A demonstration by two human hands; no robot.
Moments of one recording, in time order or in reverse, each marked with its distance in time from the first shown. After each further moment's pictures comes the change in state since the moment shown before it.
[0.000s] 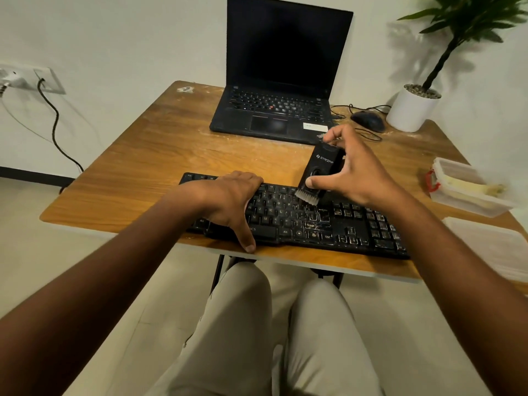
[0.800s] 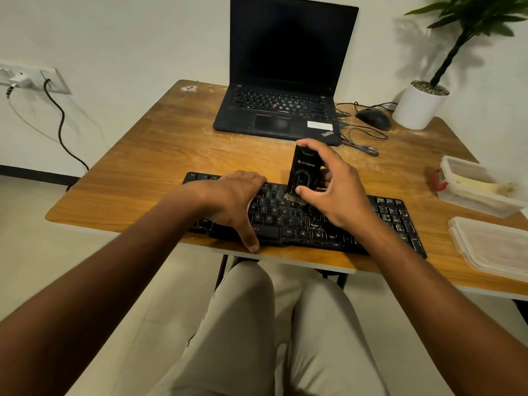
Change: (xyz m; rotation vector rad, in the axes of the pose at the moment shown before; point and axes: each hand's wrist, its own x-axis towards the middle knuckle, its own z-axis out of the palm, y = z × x) left_hand -0.001 0.000 0.001 0.000 -0.010 0.000; right_hand -0.015 0.006 0.050 0.132 0.097 -0.132
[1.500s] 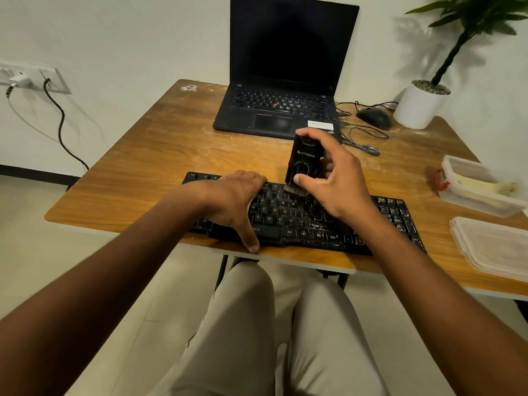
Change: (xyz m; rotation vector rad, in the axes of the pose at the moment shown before) left_hand 0.000 0.001 -0.001 -0.007 0.011 0.002; right_hand 0.010 -0.011 0.000 0.017 0.059 -0.038
